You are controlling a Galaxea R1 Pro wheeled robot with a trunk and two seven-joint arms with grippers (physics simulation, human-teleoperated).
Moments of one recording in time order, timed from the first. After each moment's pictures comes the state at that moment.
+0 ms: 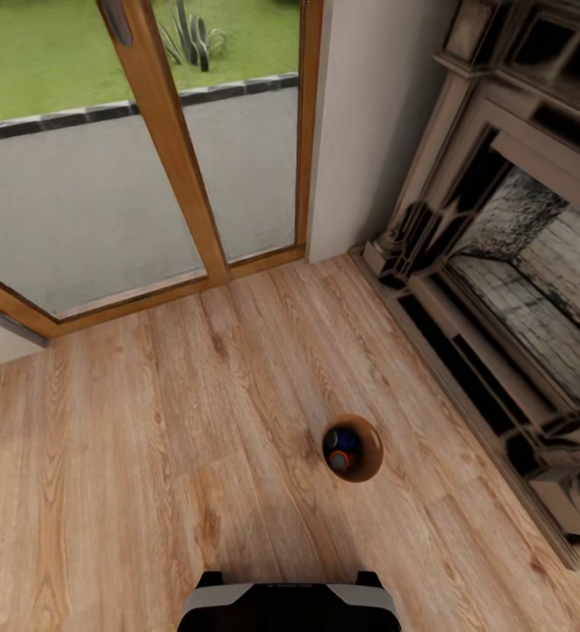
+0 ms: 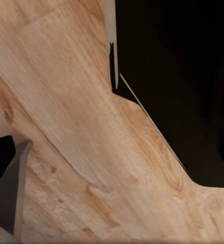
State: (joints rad) left arm -0.03 0.10 0.35 -0.15 -0.33 -0.40 -0.14; right arm -0.01 -0.09 -0.47 -0.15 0.71 -0.41 0.04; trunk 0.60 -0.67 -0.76
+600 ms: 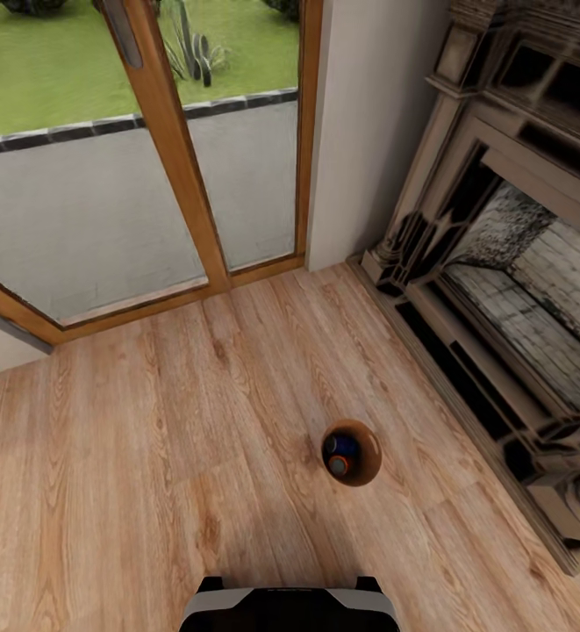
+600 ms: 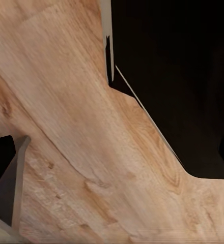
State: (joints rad) left arm -0.03 0.10 0.35 -0.12 -0.33 -0.40 -0.14; right arm -0.01 -0.09 -0.47 -0.14 0.71 -0.41 0.04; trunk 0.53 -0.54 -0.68
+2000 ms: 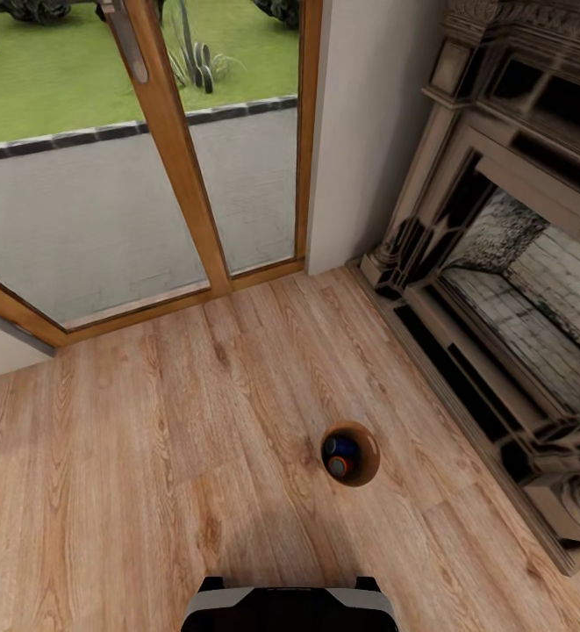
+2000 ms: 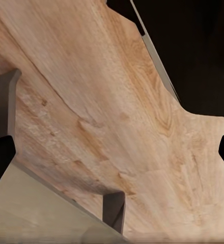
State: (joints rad) left arm -0.04 0.10 0.36 -0.08 -0.32 -0.15 -0.13; right arm -0.01 -0.08 -0.56 -0.11 0.65 -0.24 0.04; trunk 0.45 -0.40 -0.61
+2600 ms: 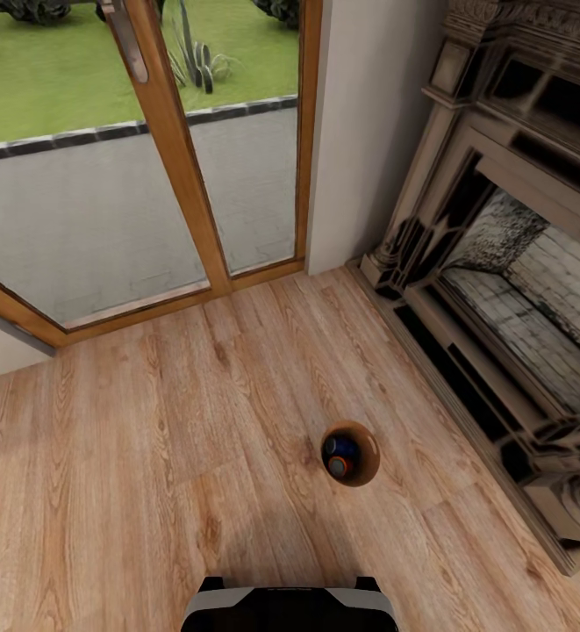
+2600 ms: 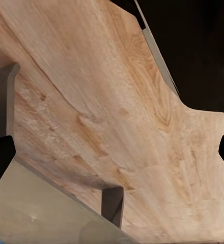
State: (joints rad) left arm -0.04 0.10 0.36 -0.08 -0.32 -0.13 -0.14; right arm -0.01 -0.07 -0.56 -0.11 0.64 -0.20 0.04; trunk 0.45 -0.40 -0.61
